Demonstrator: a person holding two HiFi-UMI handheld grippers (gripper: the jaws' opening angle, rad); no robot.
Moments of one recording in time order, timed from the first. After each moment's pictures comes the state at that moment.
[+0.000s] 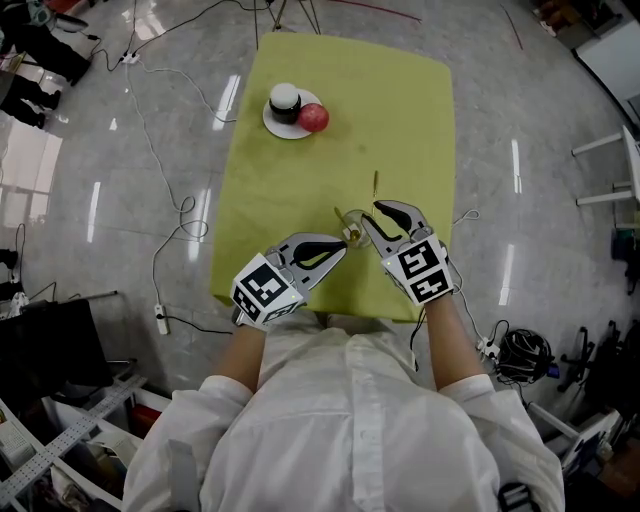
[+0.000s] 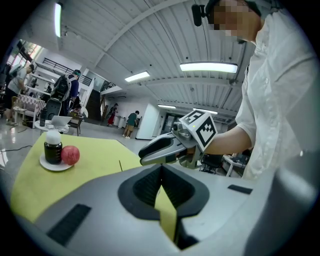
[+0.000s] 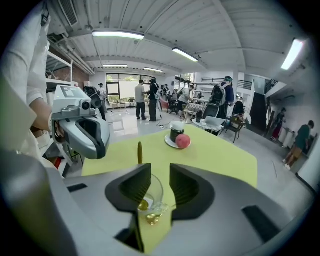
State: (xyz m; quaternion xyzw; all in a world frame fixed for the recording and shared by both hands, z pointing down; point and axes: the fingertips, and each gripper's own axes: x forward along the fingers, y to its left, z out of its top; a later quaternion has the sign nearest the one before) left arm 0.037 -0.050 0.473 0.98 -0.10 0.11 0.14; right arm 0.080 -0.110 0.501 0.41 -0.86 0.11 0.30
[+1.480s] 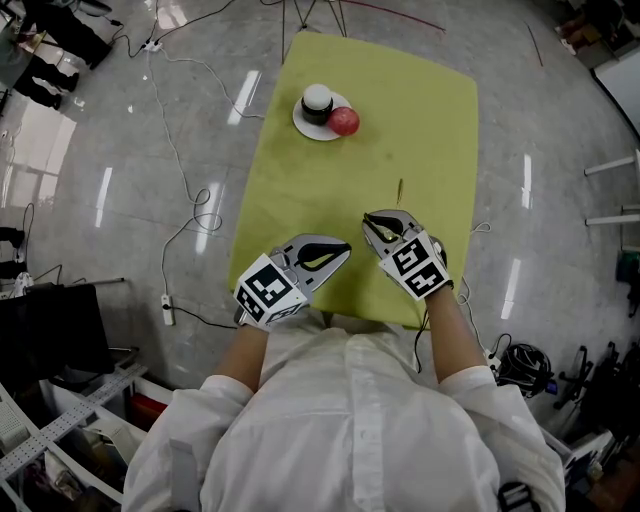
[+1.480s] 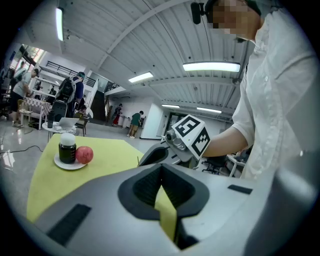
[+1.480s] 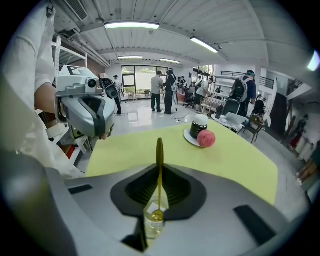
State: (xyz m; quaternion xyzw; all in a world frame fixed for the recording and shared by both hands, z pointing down) left arm 0.003 -0.059 0.470 0.97 -0.13 0.12 0.14; right arm 0.031 -0.113 0.537 0.31 -0.88 0.11 0.35
